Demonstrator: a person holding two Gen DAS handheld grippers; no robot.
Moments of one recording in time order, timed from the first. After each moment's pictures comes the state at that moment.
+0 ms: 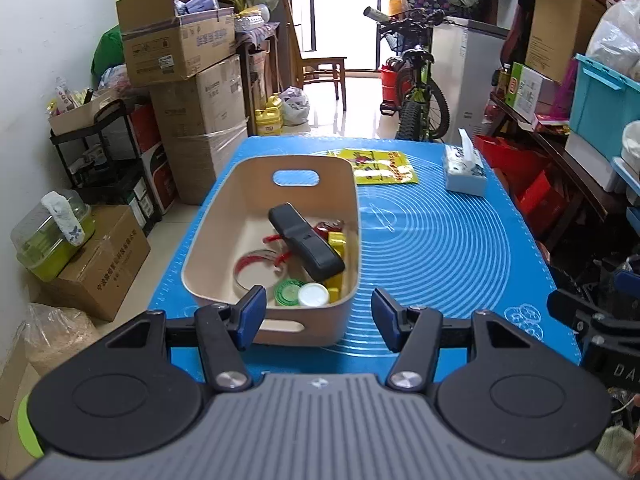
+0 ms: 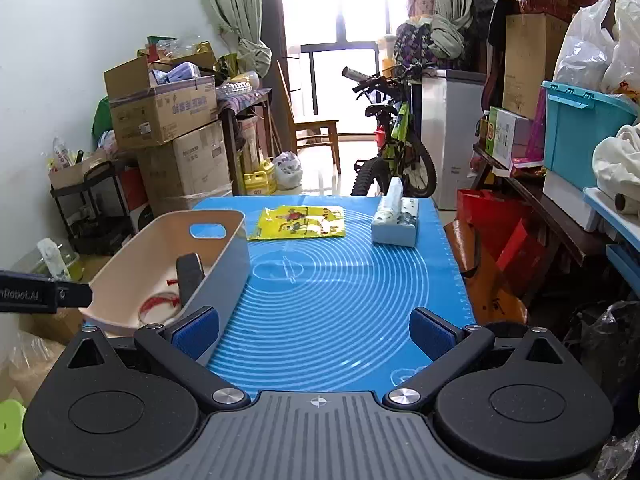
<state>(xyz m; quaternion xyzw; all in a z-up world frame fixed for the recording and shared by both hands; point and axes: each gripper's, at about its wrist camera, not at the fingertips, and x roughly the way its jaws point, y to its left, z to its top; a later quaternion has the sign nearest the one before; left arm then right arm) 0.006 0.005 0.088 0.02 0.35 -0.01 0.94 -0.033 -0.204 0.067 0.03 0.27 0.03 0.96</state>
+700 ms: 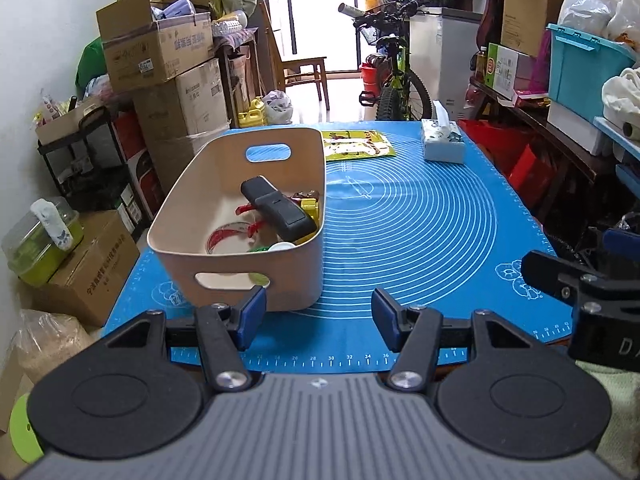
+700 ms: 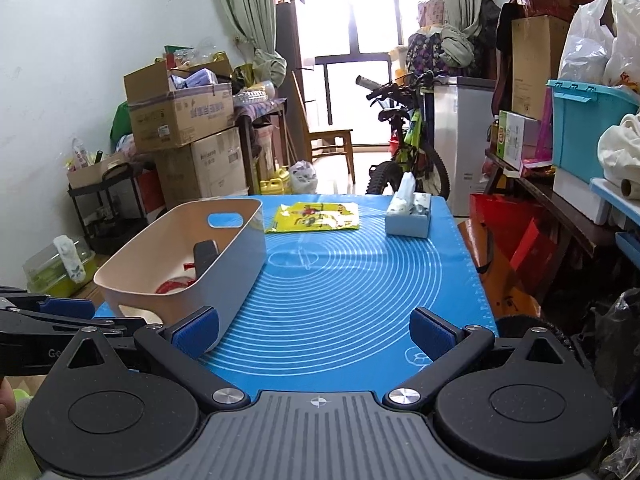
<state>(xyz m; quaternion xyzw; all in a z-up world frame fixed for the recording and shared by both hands) -0.025 -0.017 0.039 0.05 0.33 -0.02 0.94 -0.063 -0.198 0.033 0.03 0.25 0.06 0.97</state>
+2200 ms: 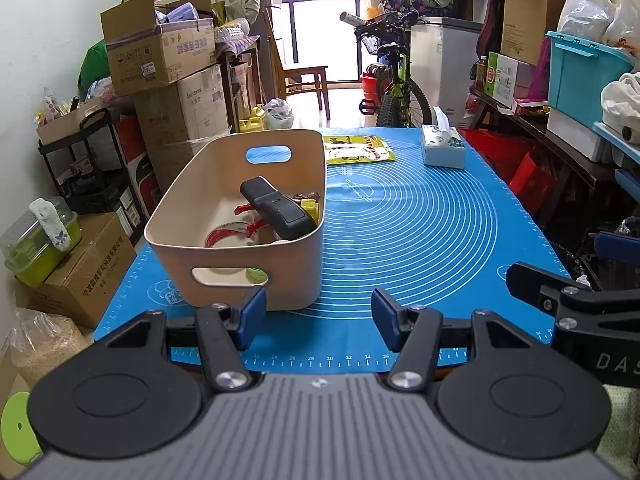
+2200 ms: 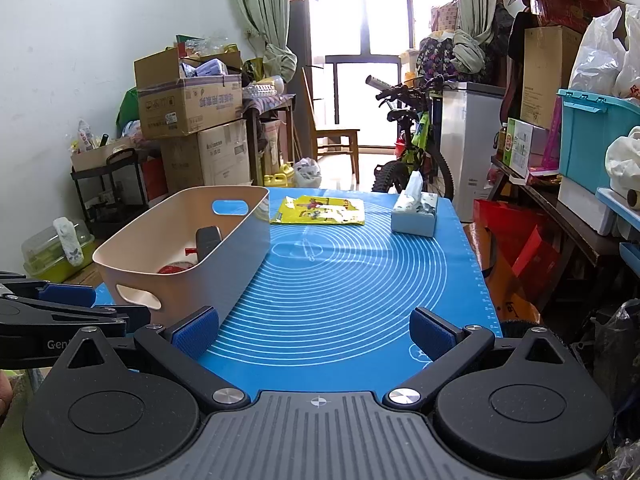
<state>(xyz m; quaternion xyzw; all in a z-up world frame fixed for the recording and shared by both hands) -0.028 -0.014 0.030 0.04 0.32 -0.02 0.95 -0.061 -0.190 0.021 0.01 0.25 0.06 0.97</state>
